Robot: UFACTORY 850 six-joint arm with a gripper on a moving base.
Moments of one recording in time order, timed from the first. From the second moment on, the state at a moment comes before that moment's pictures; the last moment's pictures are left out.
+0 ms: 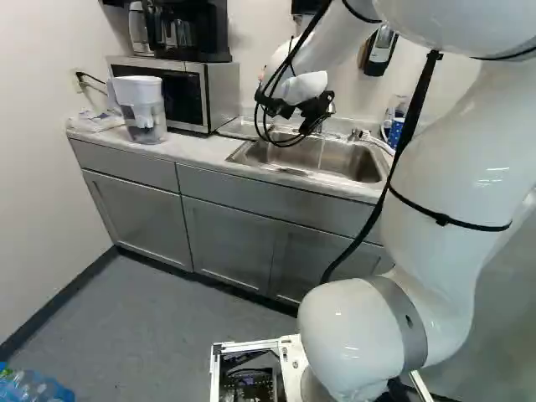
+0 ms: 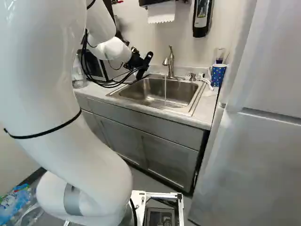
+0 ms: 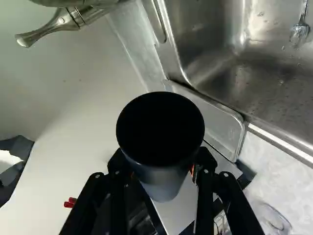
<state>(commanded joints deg) 3.1 -5.1 -59.8 1.9 15.9 120.5</state>
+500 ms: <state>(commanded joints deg) 3.1 -5.1 -59.8 1.9 15.9 120.5</state>
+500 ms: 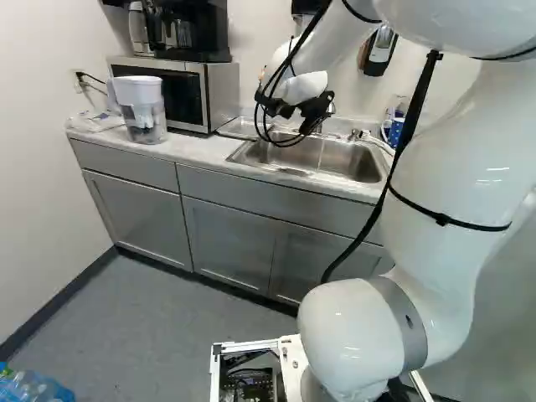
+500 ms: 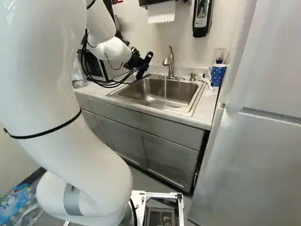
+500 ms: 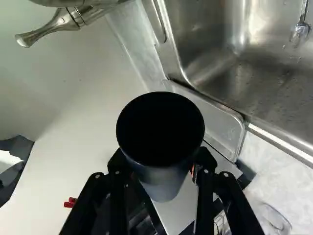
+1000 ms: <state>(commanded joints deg) 3.1 -5.1 -59.8 1.9 15.9 118.2</state>
